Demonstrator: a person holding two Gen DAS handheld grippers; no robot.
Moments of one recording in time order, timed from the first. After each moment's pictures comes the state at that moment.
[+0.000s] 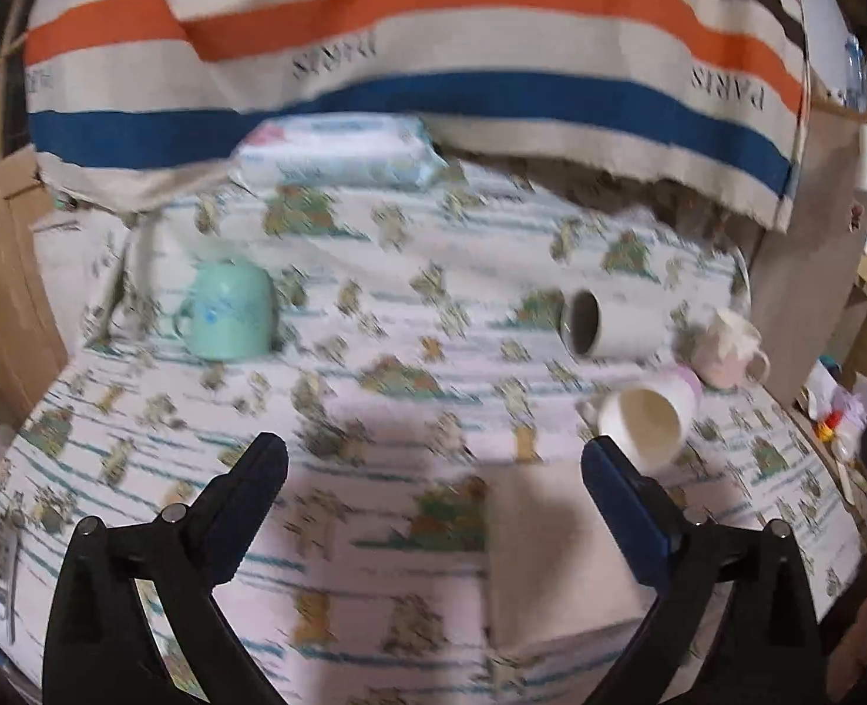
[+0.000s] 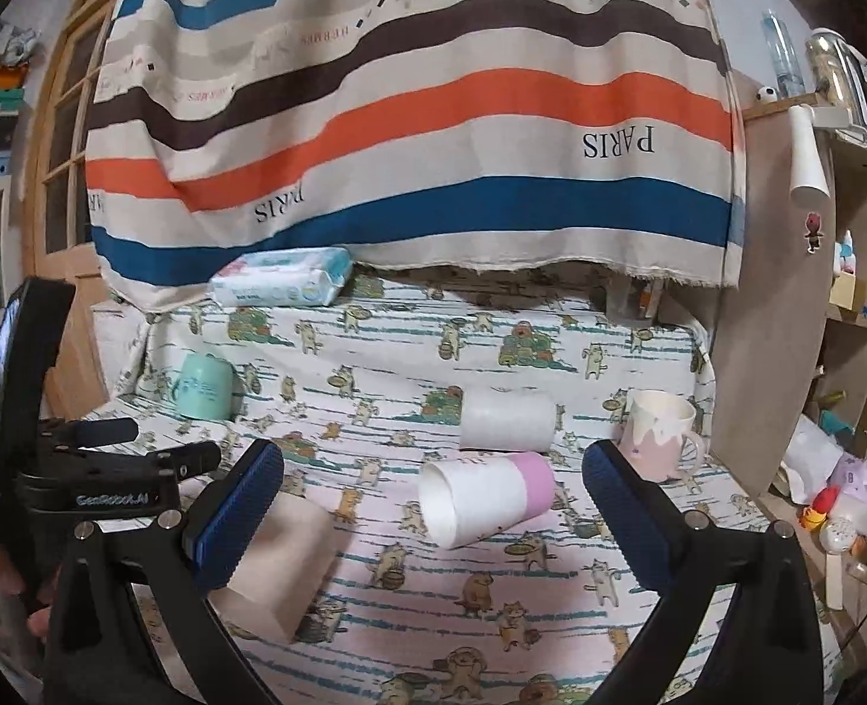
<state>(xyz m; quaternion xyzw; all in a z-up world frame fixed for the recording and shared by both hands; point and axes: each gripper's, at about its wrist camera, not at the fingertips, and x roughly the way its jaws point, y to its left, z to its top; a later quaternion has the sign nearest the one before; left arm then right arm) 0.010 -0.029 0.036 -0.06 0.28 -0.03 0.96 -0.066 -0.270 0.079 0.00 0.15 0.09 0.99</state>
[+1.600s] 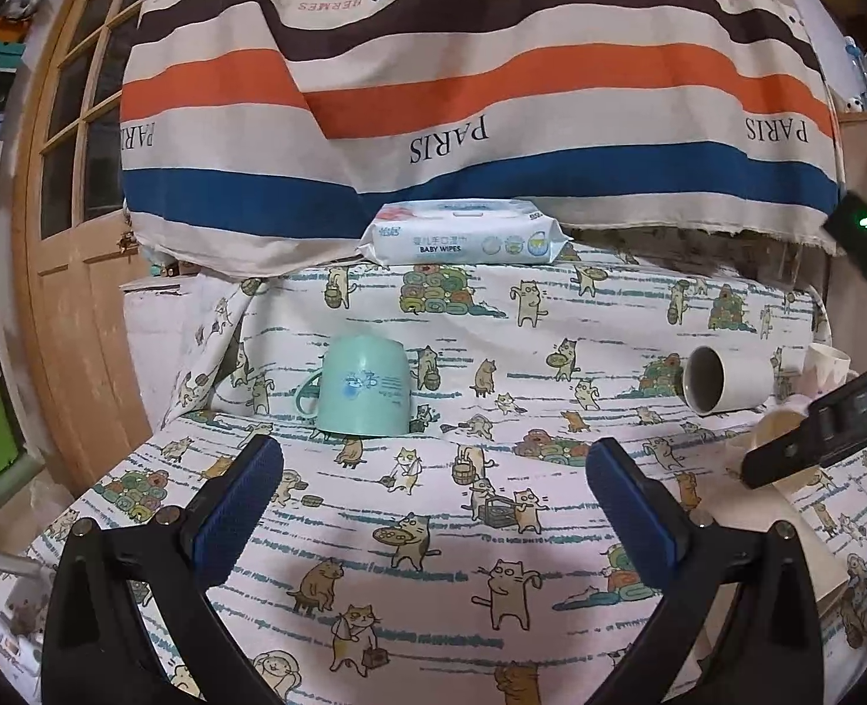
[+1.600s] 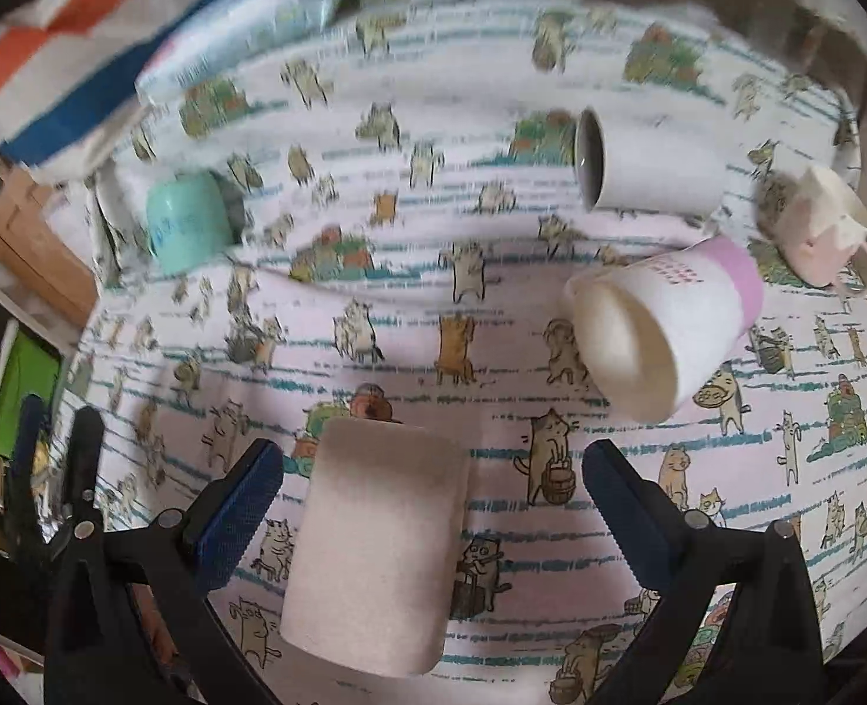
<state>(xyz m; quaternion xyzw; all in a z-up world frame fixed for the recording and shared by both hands) -0.003 0.038 -0.002 -0.01 0.15 0.05 0.99 0.107 -0.178 0.009 0.04 0.53 0.10 0.84</state>
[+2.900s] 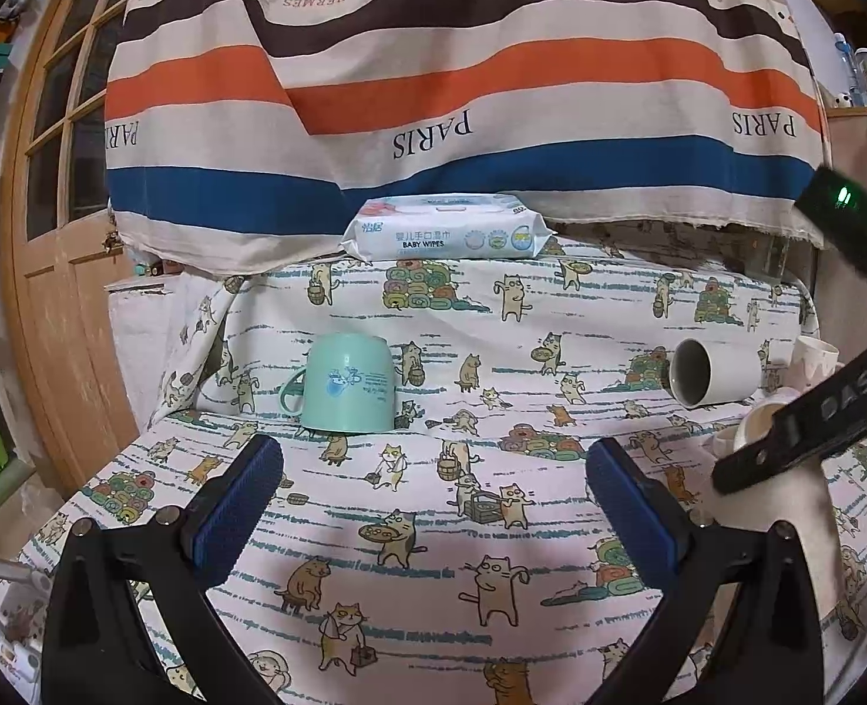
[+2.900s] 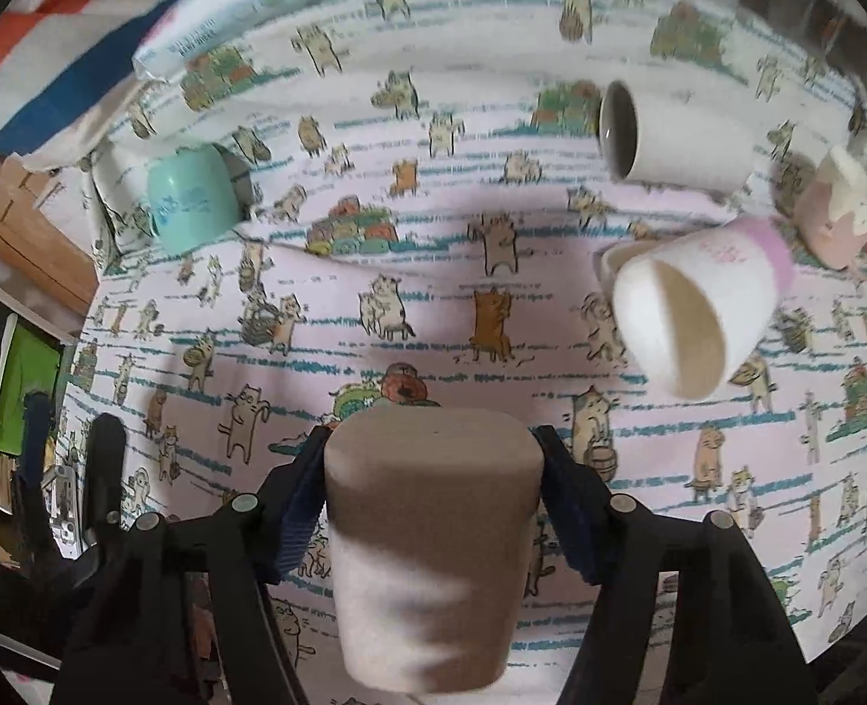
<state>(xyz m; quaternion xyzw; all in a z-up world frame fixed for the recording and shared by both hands) -0.002 0.034 -0.003 -0.01 0.15 0.03 0.99 0.100 -0.162 0.018 0.05 0.53 0.10 0.84</state>
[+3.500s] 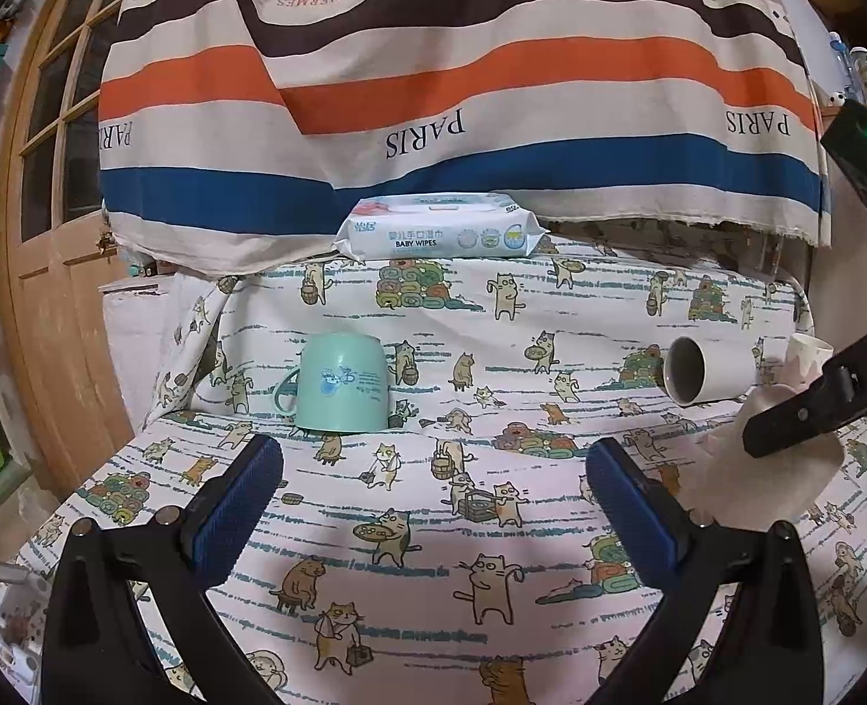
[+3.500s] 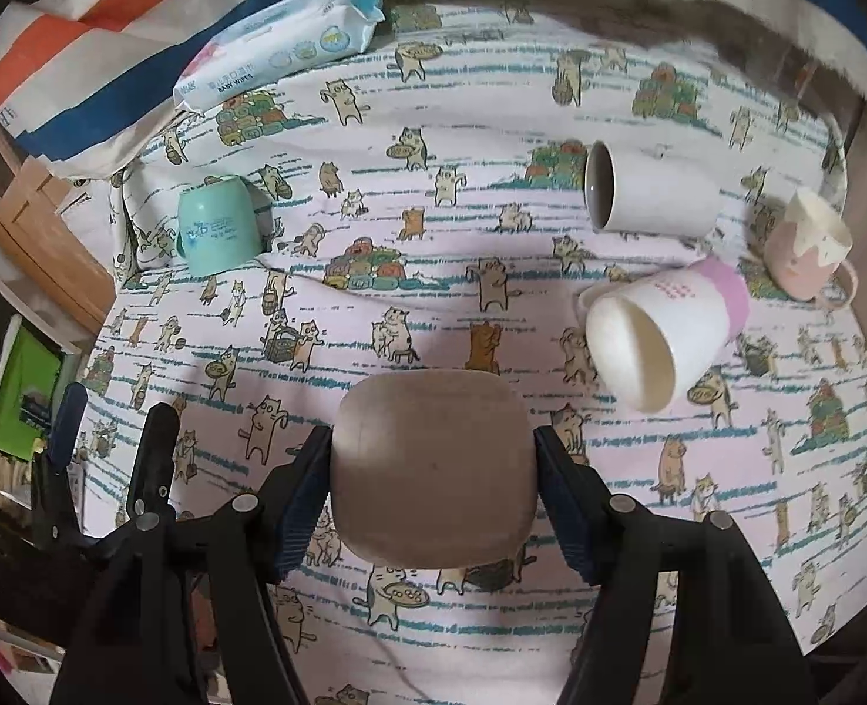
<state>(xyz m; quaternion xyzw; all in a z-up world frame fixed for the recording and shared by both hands) -0.005 0.033 -0.002 -0.01 0.15 0.03 0.99 0.076 -0.162 0.045 0.03 0.49 0.10 0.86</state>
